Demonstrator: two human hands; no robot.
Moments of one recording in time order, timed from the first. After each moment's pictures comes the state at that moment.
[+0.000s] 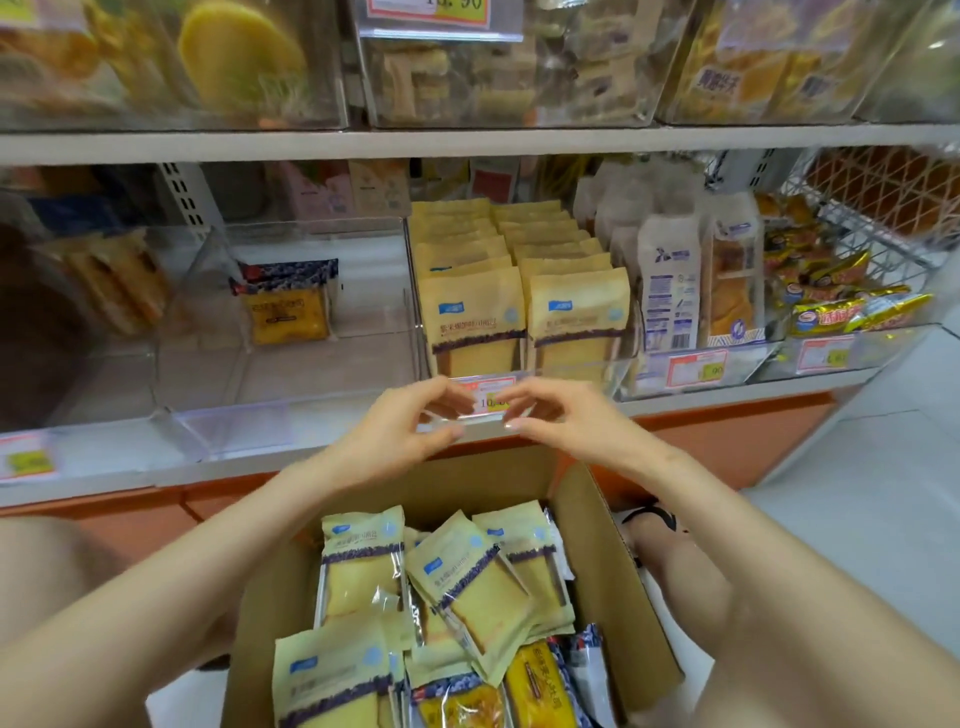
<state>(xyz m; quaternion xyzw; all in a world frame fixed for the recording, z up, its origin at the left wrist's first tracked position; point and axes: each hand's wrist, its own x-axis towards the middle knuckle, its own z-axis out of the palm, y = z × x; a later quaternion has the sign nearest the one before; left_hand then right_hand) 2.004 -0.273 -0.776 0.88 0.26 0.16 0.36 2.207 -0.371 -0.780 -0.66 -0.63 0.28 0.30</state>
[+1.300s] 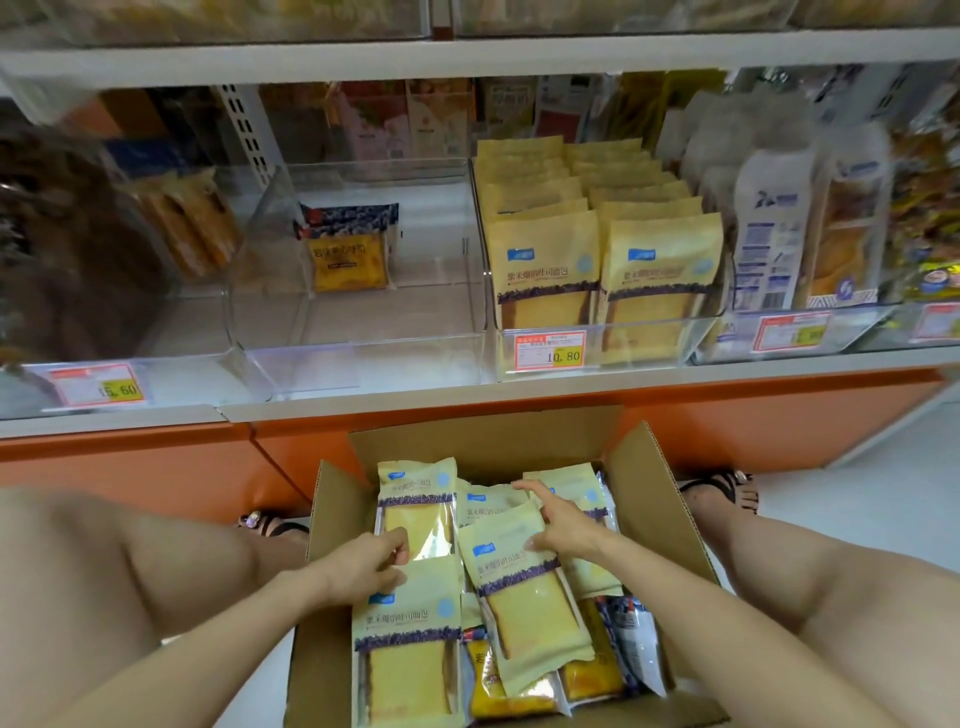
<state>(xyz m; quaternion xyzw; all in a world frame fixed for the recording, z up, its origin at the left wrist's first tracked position) 1.871 -0.294 -0.959 0.83 0.37 -0.19 0.37 2.151 -0.376 -0.992 -0.71 -0.48 0.50 0.13</state>
